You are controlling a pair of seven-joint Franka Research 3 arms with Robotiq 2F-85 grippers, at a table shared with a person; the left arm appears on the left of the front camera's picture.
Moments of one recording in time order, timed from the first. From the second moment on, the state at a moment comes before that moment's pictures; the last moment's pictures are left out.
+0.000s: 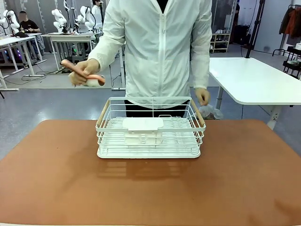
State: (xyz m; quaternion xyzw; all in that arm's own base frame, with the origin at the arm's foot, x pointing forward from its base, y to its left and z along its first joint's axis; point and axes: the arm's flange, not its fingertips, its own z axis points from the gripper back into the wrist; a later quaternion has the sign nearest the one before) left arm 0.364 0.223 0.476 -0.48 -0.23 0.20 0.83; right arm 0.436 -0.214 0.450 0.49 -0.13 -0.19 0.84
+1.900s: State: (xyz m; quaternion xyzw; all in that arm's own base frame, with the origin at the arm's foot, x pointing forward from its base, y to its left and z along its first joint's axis) left arm 0.397 0.120 0.570 -0.38 -0.20 0.32 0.85; right arm 0.436 -0.214 0.450 0.49 -0.13 -0.19 0.84
